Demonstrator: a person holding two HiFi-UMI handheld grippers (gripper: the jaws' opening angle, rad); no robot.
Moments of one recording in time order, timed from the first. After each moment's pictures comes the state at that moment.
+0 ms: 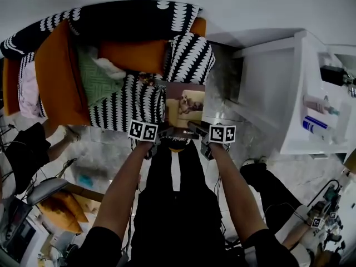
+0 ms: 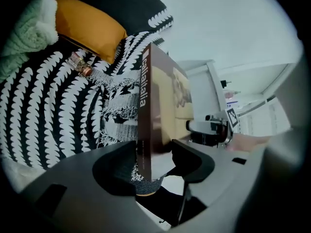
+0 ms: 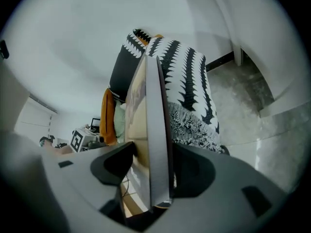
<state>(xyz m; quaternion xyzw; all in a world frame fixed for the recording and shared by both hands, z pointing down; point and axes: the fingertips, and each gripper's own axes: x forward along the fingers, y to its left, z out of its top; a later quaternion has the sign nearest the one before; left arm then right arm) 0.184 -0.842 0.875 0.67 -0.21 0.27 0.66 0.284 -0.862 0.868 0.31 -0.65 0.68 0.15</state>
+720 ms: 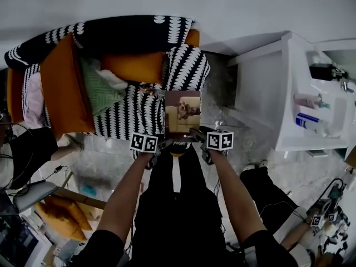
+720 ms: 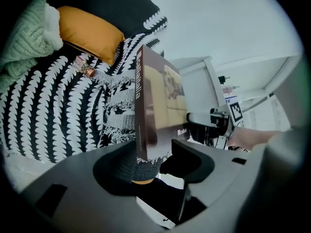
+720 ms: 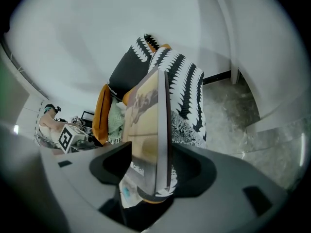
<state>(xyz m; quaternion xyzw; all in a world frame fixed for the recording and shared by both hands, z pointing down) 0.174 -0.820 0.853 0.68 -0.21 0.29 0.64 0.302 -0.859 0.848 0.36 -0.67 0.62 0.21</state>
